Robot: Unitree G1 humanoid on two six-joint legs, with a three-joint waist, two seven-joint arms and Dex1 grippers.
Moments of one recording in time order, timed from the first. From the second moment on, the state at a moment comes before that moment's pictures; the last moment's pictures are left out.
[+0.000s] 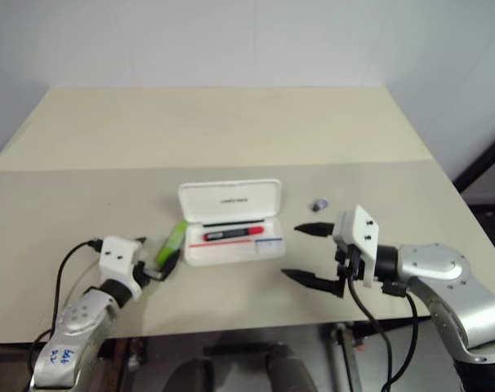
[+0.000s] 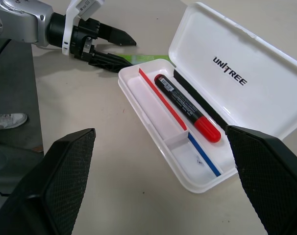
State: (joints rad) left arm 0.11 0.33 0.14 -0.42 -0.16 0.48 -0.23; right arm -0.14 -0.79 -0.12 -0.55 0.59 0.54 0.99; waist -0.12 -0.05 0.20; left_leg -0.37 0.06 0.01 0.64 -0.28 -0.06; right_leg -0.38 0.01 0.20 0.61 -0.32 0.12
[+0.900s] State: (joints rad) left arm -0.06 0.55 0.39 -0.29 -0.33 0.27 -0.50; right arm -0.18 -0.79 -0.11 -0.50 0.57 0.52 0.97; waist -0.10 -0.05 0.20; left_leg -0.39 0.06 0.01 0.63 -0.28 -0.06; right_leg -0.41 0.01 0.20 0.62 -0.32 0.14
